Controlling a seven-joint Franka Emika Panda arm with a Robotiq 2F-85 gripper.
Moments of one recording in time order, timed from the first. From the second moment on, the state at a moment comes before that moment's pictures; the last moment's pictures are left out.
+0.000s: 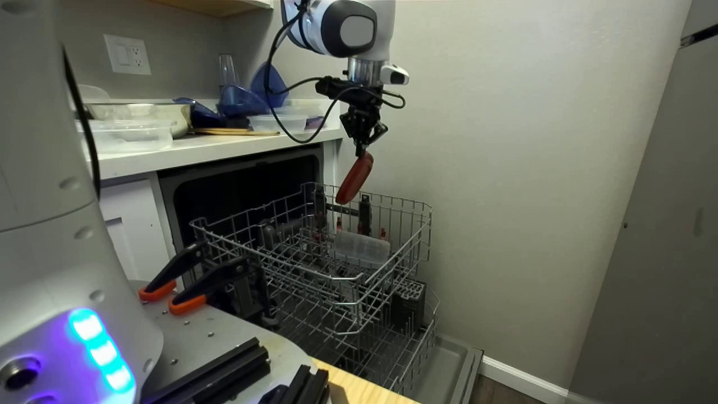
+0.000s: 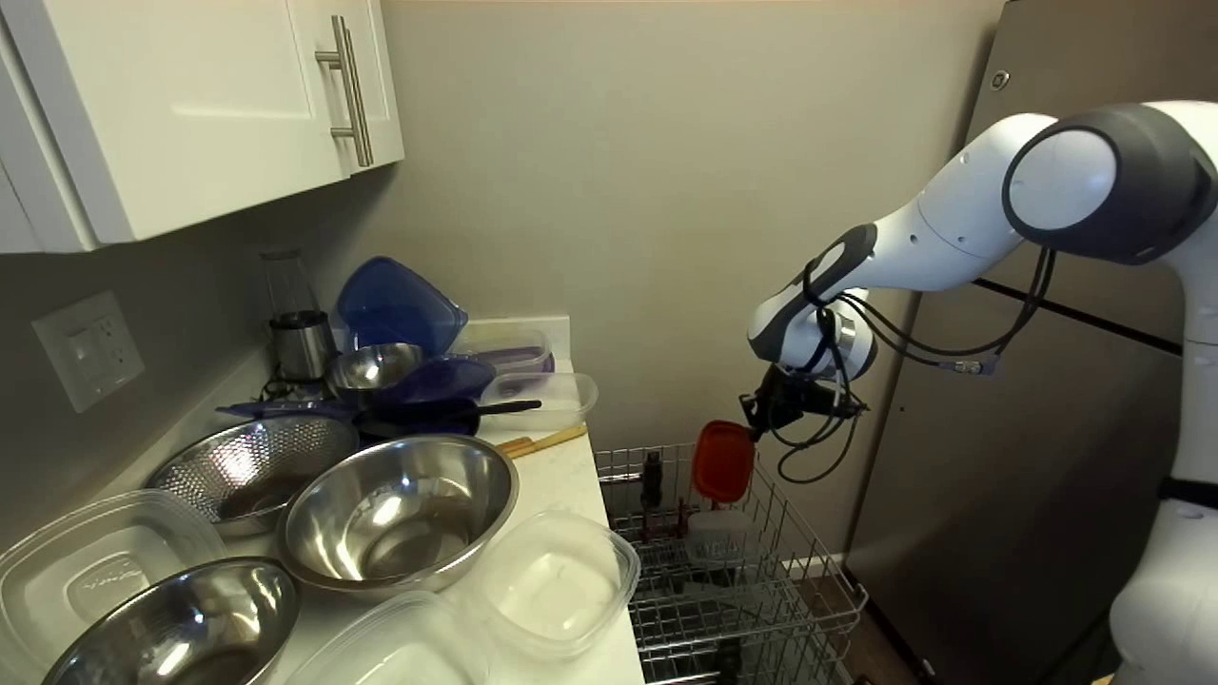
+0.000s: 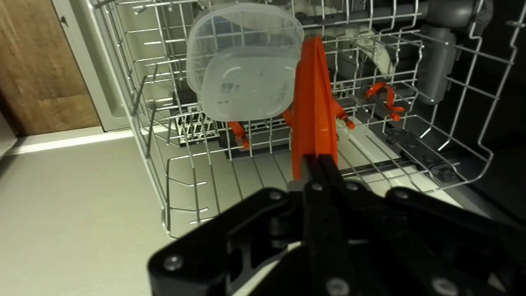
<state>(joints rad) 0.02 0.32 0.01 -2.20 0.50 2.72 -0.22</state>
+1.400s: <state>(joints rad) -0.01 0.39 0.00 -2.20 0.30 2.76 -0.09</state>
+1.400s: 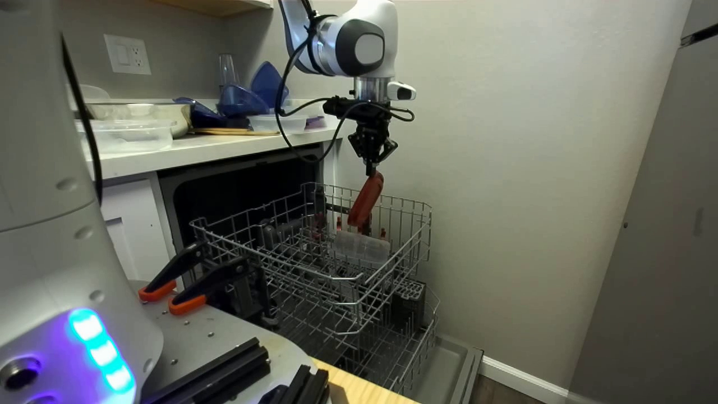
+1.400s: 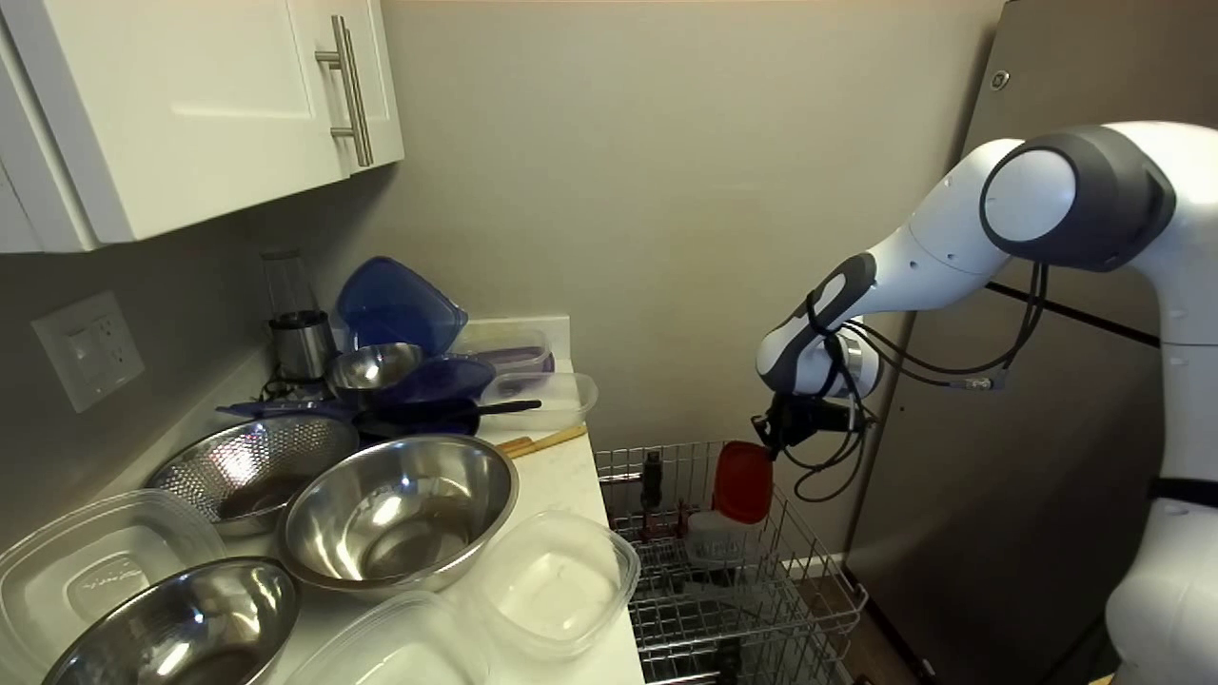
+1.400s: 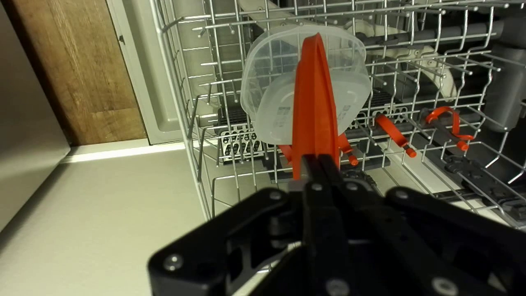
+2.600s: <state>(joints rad) 0.21 0.53 -0.33 -2.20 -0.08 2.95 0.30</state>
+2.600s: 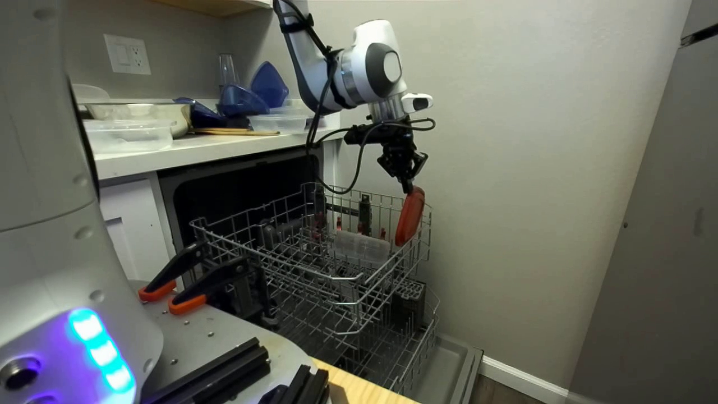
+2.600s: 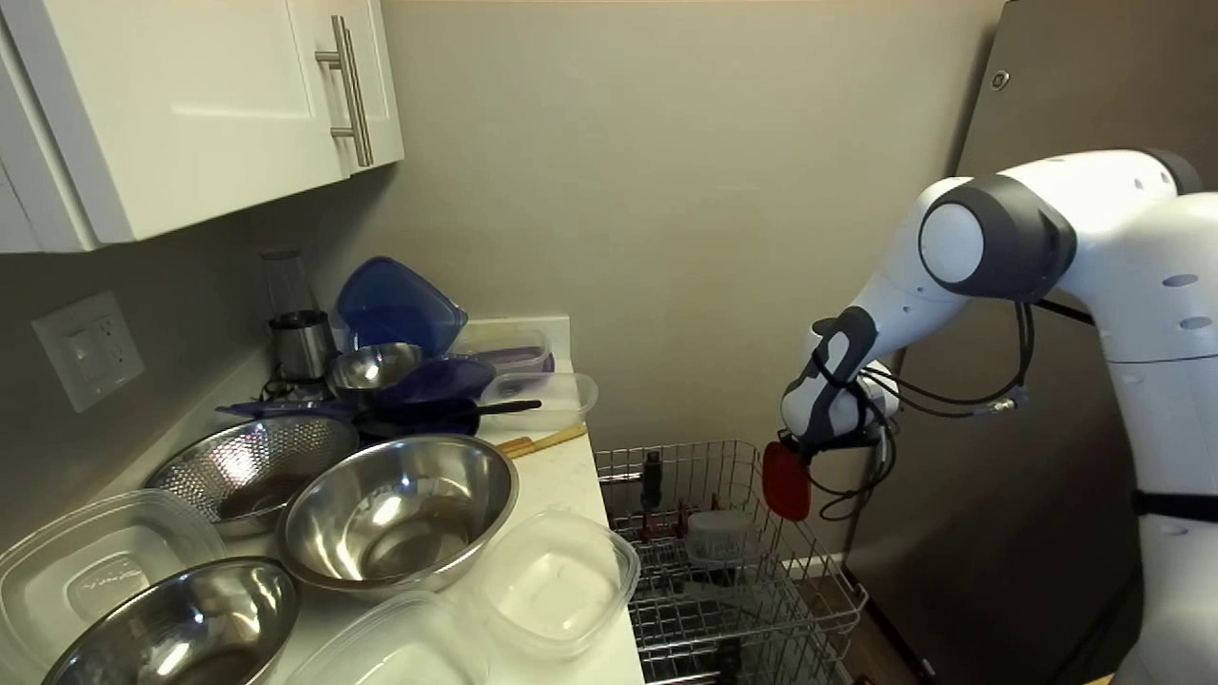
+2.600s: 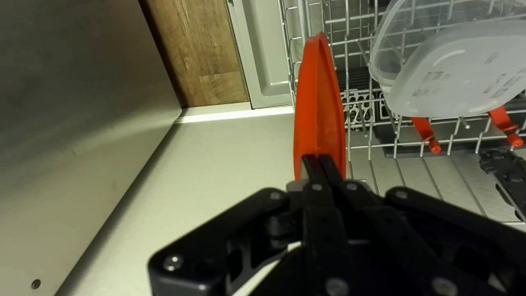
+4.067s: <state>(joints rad) 0.28 0.70 -0.32 -2.15 0.05 3.14 0.34</state>
